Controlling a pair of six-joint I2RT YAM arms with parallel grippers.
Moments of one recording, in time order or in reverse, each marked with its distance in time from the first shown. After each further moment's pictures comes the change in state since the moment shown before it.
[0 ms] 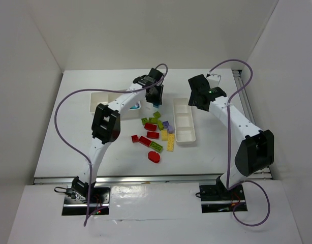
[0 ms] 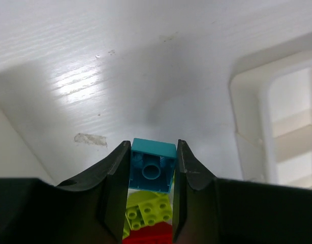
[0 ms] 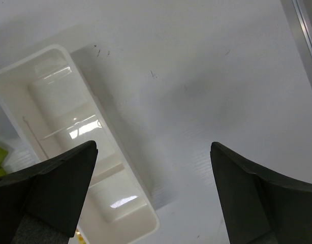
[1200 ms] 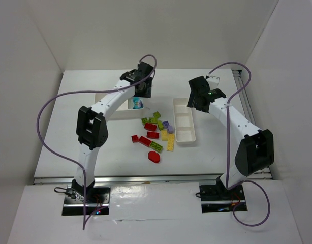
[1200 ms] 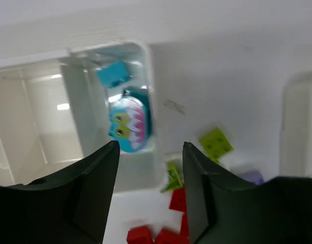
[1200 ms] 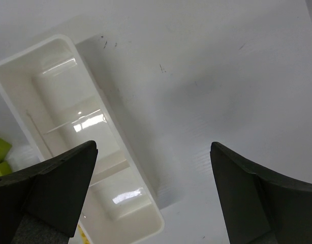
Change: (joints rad) left arm 0.066 -0.262 -0.181 -0.056 -0.278 -0.056; right arm -0.008 0.000 -0.042 0.045 -0.056 -0.004
